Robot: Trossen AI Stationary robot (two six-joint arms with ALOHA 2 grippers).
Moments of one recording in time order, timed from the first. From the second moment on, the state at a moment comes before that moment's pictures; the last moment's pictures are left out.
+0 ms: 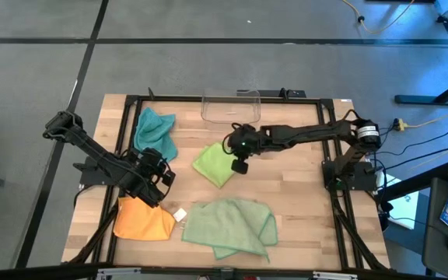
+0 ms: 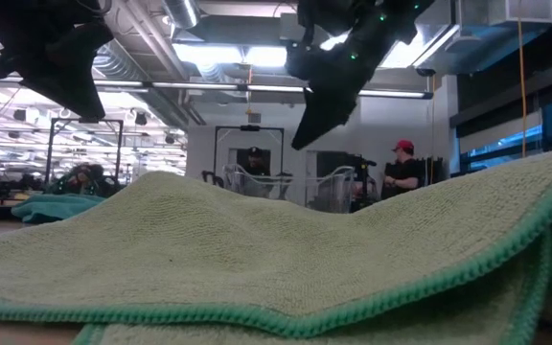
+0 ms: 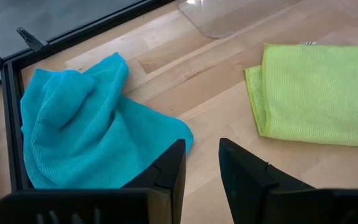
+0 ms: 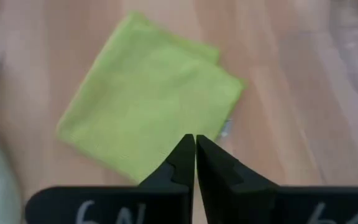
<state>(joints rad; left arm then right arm) -0.58 1.27 0.84 -1.26 -0.87 -1.69 -0.07 1.73 1.24 -0.43 0.09 0.07</state>
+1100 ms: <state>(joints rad) -0.34 1.30 0.84 -0.62 -0.80 -0.52 -0.10 1.73 1.24 -0.59 0.06 0.00</state>
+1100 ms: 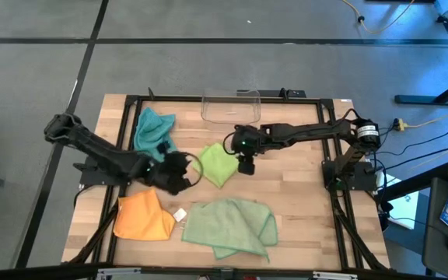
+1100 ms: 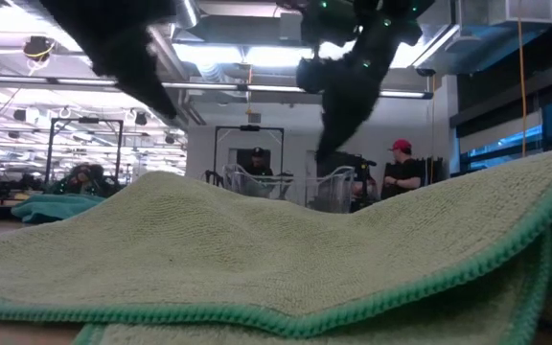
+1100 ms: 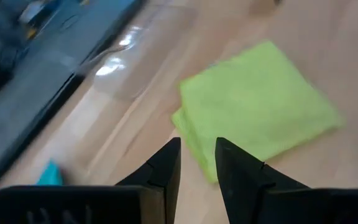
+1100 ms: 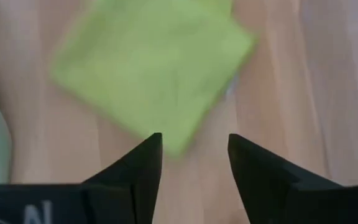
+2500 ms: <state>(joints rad) 0.52 1.65 0.84 -0.32 0.53 -0.26 0.08 1.74 0.86 -0.01 0.27 -0.55</state>
